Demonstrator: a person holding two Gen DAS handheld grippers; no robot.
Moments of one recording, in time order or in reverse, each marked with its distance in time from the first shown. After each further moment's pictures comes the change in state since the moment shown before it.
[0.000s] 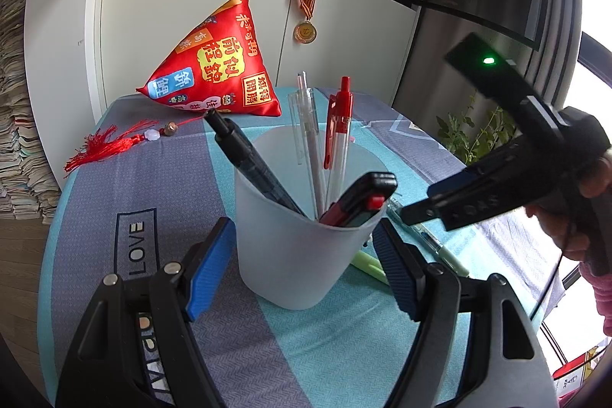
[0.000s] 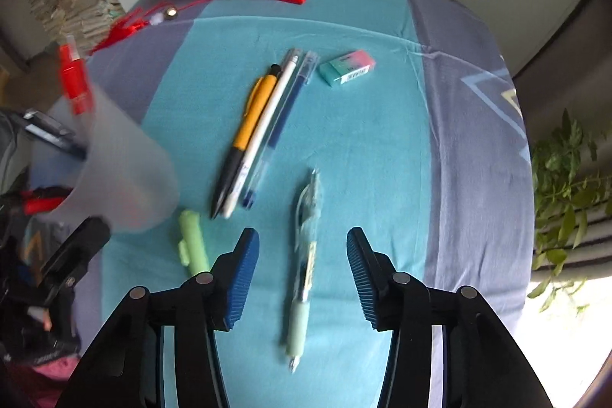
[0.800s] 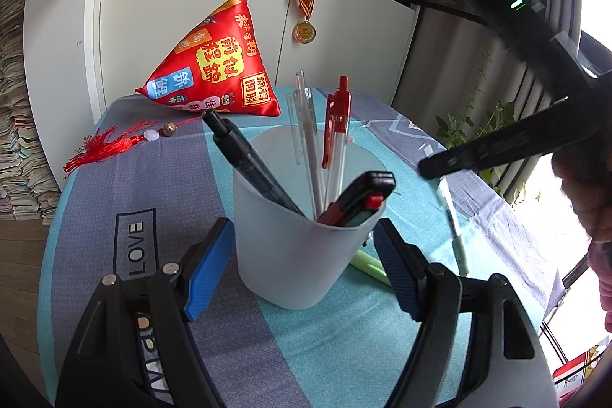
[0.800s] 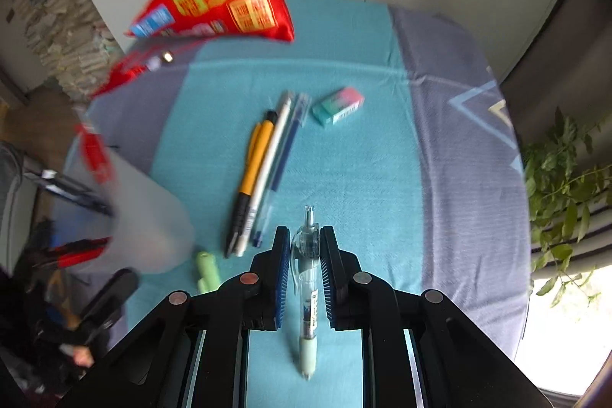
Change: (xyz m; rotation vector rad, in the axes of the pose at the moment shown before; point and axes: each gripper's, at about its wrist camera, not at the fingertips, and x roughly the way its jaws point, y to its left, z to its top) left arm 0.000 0.000 0.000 0.002 -0.001 -0.001; right arm -0.025 -0.012 0.012 0.080 -0.112 0.040
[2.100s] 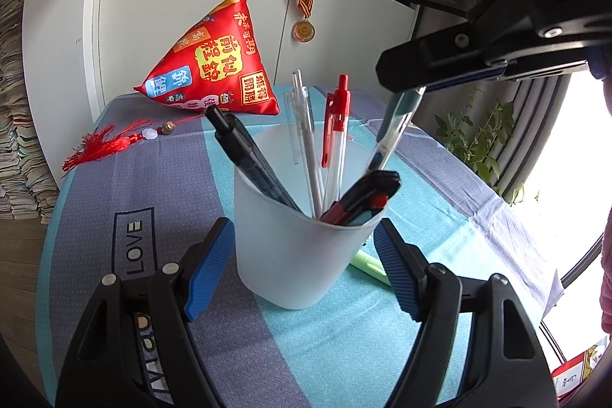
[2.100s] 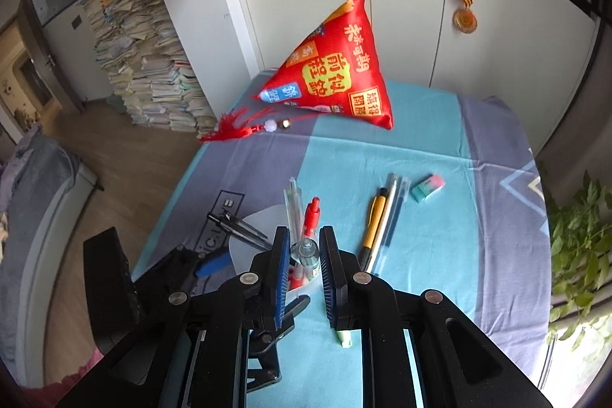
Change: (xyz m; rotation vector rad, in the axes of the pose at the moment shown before) left arm 0.000 -0.001 -0.003 -0.004 0.005 -0.003; right arm -0.070 0.074 0.004 -0.096 -0.199 0.176
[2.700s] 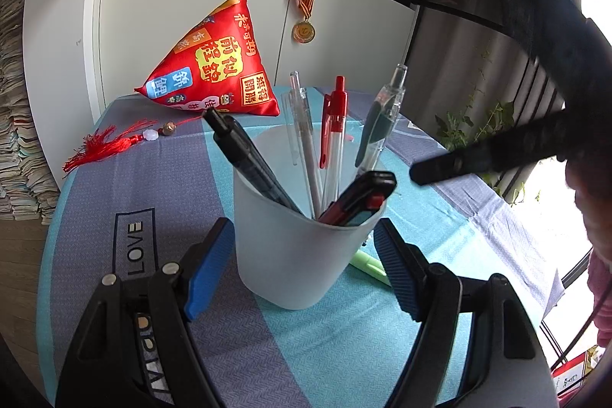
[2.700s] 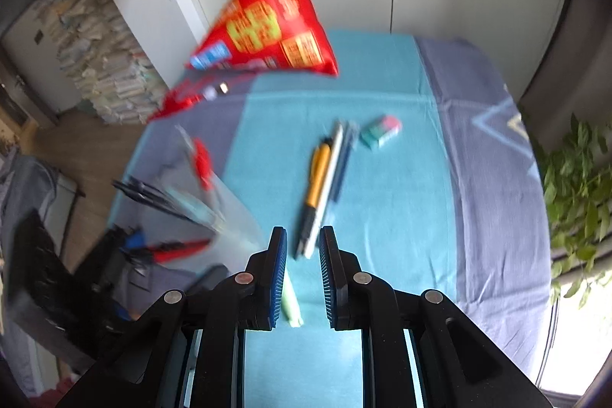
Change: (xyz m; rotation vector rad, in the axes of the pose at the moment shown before) left arm -0.001 0.000 0.003 0.001 -0.001 0.001; right arm 0.035 -0.059 -0.030 0.127 0.136 -0.058
